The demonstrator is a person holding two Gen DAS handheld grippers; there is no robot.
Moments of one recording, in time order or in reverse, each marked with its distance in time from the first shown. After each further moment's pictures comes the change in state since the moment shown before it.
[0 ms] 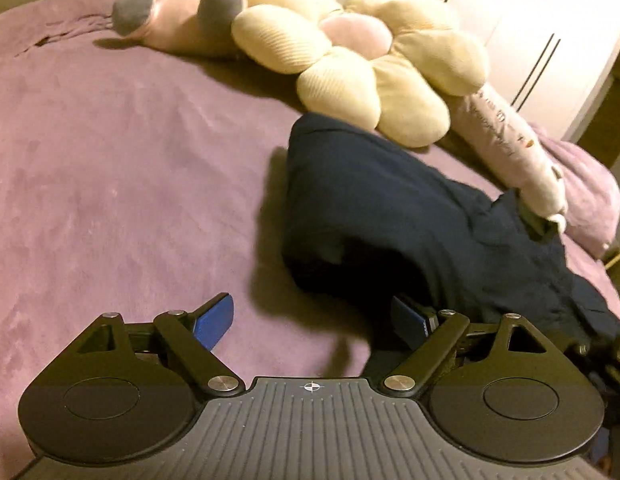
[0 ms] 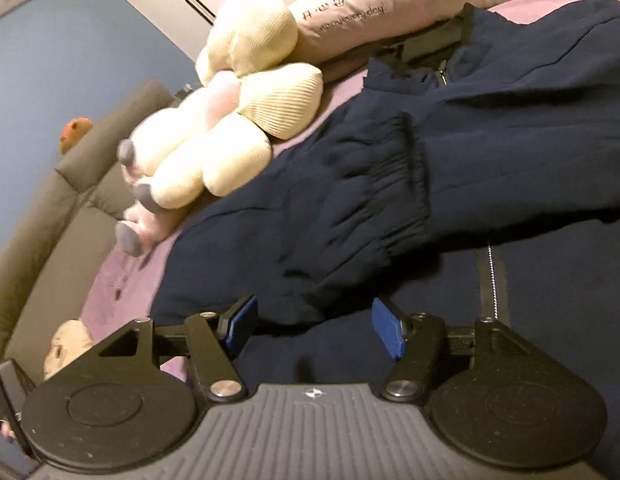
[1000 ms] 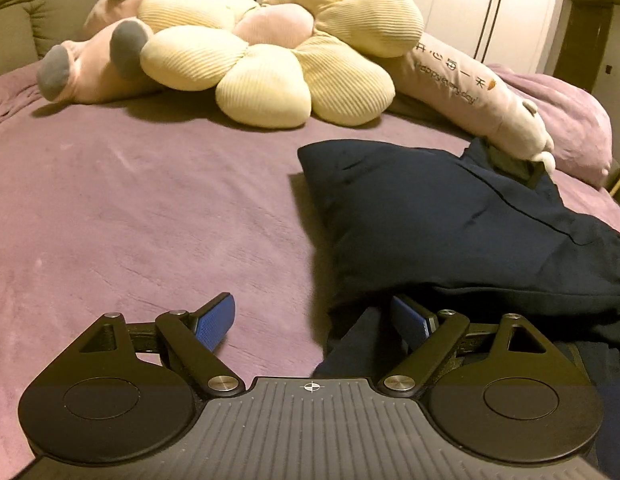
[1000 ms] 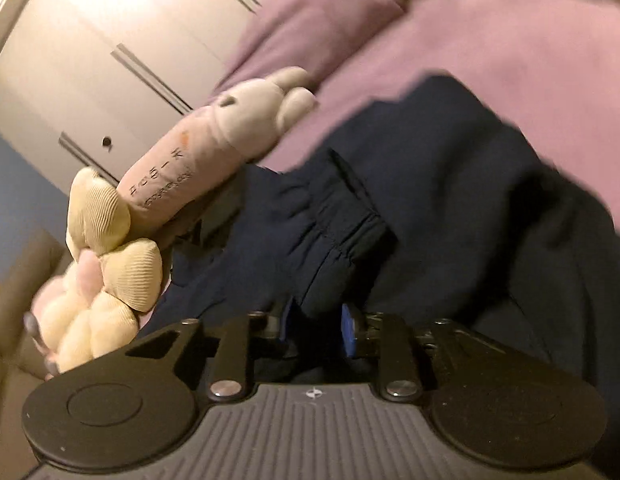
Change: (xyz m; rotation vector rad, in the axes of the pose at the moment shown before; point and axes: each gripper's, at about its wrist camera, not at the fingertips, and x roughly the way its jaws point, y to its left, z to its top) left arm 0.022 -0.073 -0.004 0.251 0.002 0.017; right arm -0.098 -0.139 0.071 0.334 -0.307 -0.251
